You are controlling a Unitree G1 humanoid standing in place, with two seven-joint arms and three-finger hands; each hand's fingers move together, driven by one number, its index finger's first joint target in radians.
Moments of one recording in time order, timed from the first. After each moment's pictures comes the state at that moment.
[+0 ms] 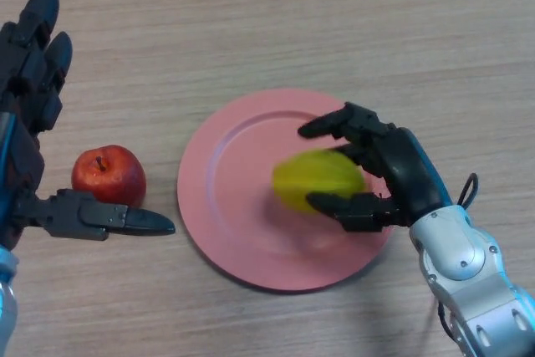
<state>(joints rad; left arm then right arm) 0.00 0.26 0.20 -0.63 -0.14 0.30 -0.13 -0.26 -0.19 0.28 -0.01 -0.12 0.26 -0.03</state>
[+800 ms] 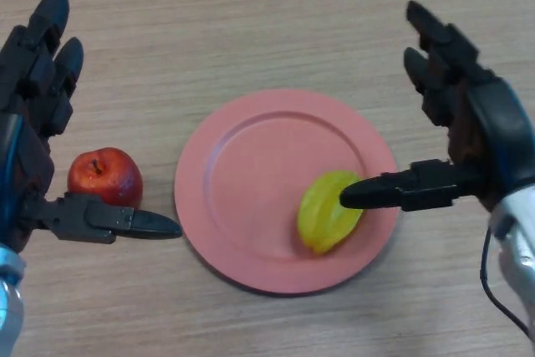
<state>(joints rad) 0.00 0.25 0.19 -0.62 -0.17 0.33 -0.12 -0.17 -0.20 0.02 -0.52 0.08 0.49 0.10</state>
